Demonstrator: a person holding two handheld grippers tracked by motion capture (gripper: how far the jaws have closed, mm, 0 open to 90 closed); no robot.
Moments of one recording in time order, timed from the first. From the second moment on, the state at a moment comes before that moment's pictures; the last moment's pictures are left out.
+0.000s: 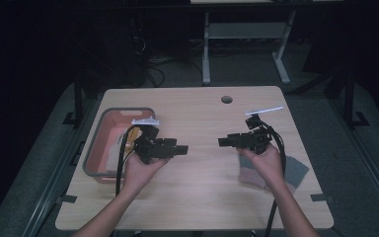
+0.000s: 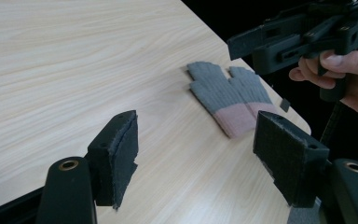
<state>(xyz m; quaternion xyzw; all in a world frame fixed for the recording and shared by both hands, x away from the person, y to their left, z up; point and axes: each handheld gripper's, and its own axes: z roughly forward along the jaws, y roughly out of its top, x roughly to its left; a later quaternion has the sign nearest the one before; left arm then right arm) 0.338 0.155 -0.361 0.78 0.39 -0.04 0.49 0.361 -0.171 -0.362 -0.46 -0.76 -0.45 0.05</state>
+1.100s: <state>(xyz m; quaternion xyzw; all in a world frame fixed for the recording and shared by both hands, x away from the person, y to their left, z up) 0.328 0.076 -0.390 0.80 0.34 -0.07 0.49 0.311 -0.275 -0.400 -0.53 -0.75 -0.38 -0.04</state>
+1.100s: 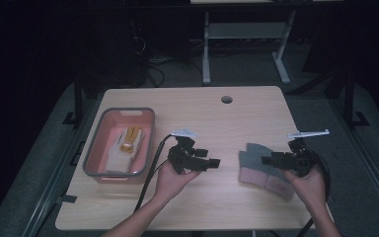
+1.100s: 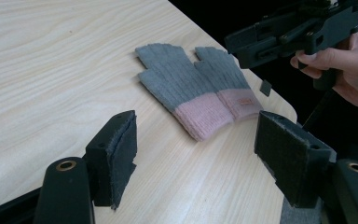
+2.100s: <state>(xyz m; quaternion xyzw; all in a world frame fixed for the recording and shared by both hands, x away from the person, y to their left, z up) 0.327 0.061 -0.404 0.81 0.34 -0.07 0.47 0.290 -0.306 -0.452 -0.57 -0.77 -0.27 -0.11</state>
